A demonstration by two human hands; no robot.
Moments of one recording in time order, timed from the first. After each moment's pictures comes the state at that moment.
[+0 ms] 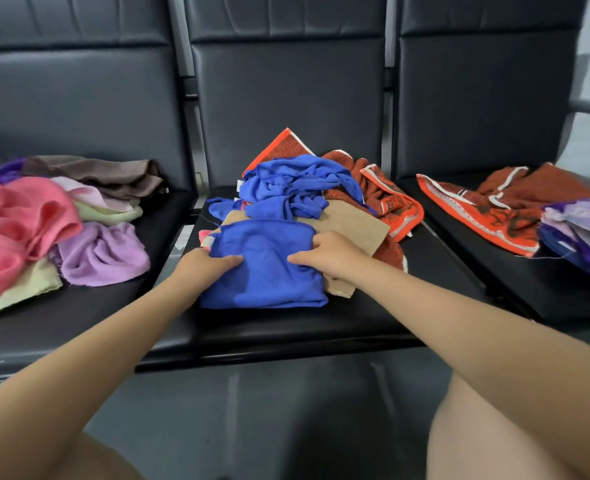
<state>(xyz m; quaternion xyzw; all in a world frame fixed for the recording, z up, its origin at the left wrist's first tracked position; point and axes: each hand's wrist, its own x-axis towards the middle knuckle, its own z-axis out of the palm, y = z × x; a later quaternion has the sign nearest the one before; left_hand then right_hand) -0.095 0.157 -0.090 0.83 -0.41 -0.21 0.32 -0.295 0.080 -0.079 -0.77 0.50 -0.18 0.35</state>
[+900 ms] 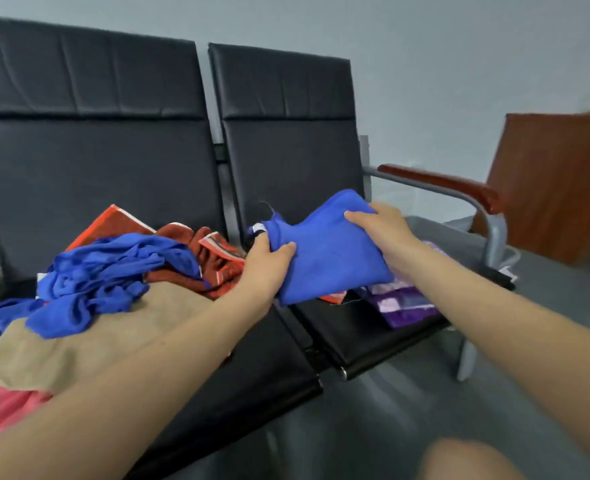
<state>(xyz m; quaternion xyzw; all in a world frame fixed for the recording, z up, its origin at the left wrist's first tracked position) -0.418 0.040 -0.015 0.50 -0.55 -0.40 0.54 -0.600 0.020 0.026 -0.54 0.60 -0.52 0.26</state>
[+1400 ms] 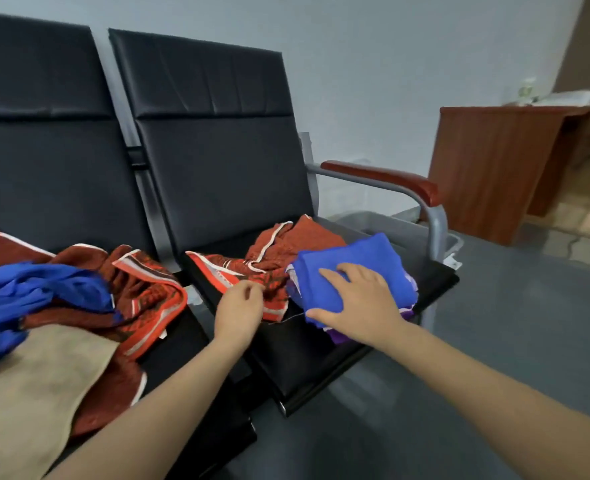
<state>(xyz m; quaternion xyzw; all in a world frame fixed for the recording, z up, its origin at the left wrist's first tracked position) -0.493 -0.023 -0.091 0.58 -0.62 -0.30 0.44 -0.681 0.041 -0.070 -0.70 0.70 -0.14 -0.08</state>
